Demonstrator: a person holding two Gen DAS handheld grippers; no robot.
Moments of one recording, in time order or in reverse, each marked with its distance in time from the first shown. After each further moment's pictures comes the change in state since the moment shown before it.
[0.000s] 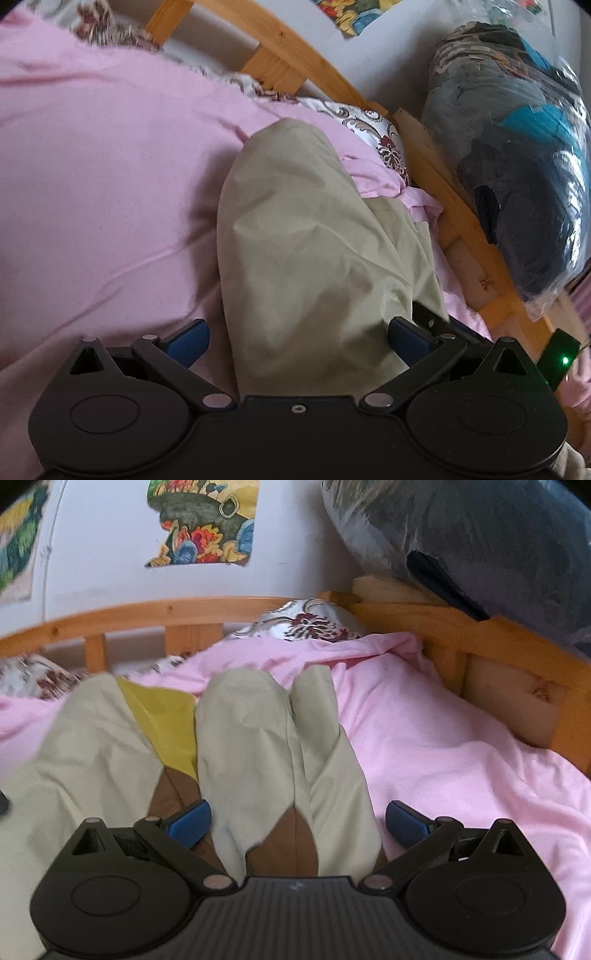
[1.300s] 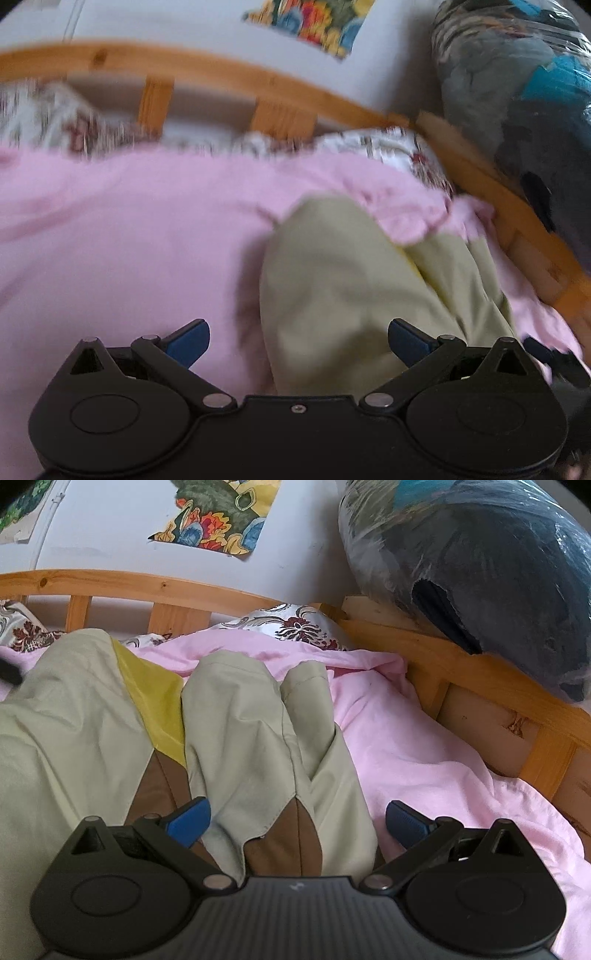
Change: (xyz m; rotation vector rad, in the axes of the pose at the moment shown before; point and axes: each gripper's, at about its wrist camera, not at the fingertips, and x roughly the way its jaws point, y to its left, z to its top) left arm 0.004 -0.029 0.039 0.244 -0.076 0.257; right arm 0.009 0.032 -0.022 -0.158 -0.057 -0.208
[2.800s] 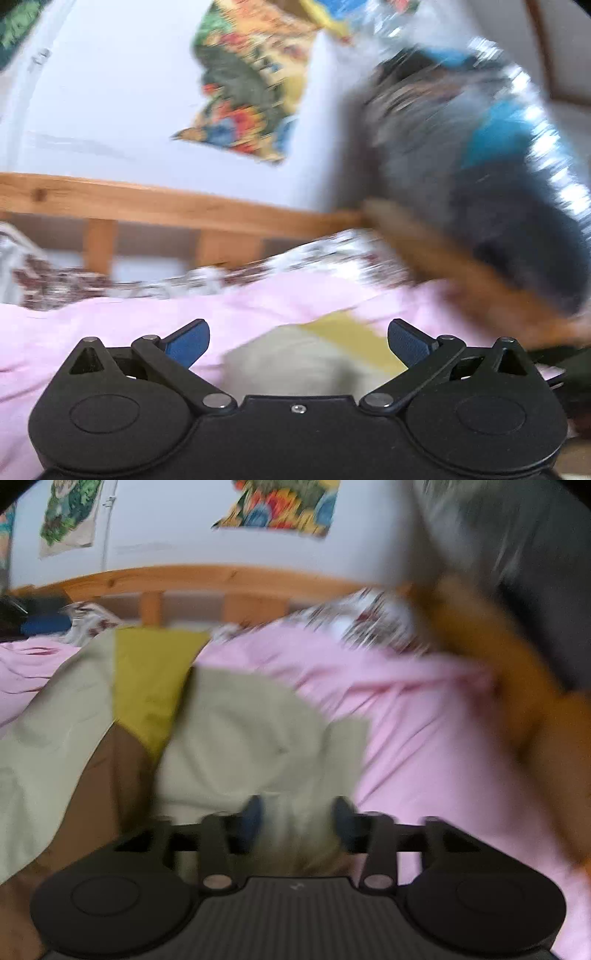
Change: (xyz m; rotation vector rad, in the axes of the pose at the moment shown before) left arm 0.003 -0.014 0.065 0.225 -0.330 -0.045; right arm 0.032 -0.054 0.074 -0.133 0.112 0.344
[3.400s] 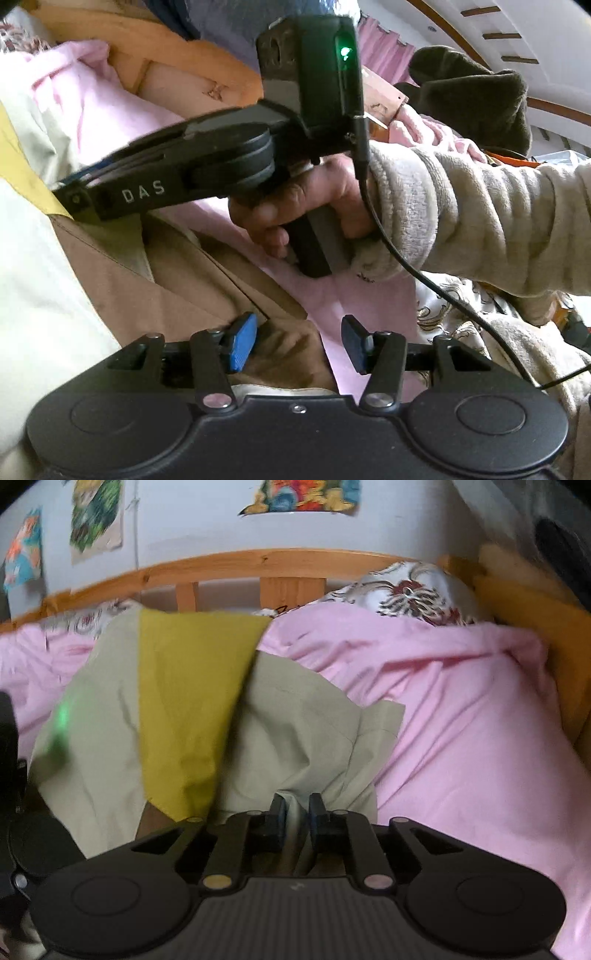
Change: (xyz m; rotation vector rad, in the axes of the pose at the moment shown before) left arm 0.052 -0.137 -0.097 0.133 0.588 -1.092; right arm 0.036 -0.034 -0.011 0.062 0.065 0.301
